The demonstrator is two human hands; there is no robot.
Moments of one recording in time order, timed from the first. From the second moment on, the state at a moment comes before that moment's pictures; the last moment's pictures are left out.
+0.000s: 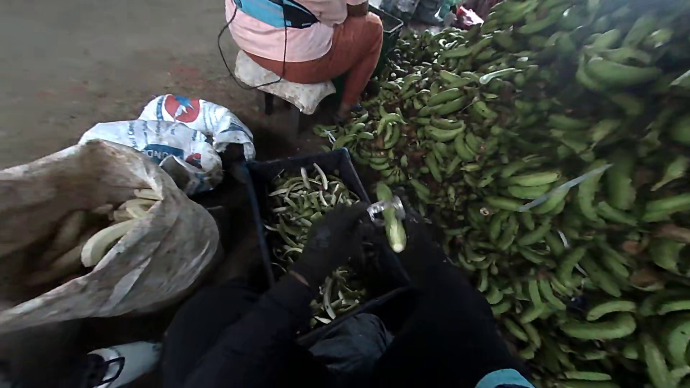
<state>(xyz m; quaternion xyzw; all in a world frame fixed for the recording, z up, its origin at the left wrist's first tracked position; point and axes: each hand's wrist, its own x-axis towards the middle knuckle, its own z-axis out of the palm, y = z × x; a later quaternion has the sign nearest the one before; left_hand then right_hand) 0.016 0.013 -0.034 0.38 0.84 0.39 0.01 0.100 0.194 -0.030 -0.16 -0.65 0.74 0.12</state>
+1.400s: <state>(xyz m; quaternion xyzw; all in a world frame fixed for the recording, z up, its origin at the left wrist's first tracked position) 0.015 0.009 -0.032 0.28 0.84 0.46 0.04 0.069 0.200 -0.028 -0.14 -0.51 0.83 0.15</state>
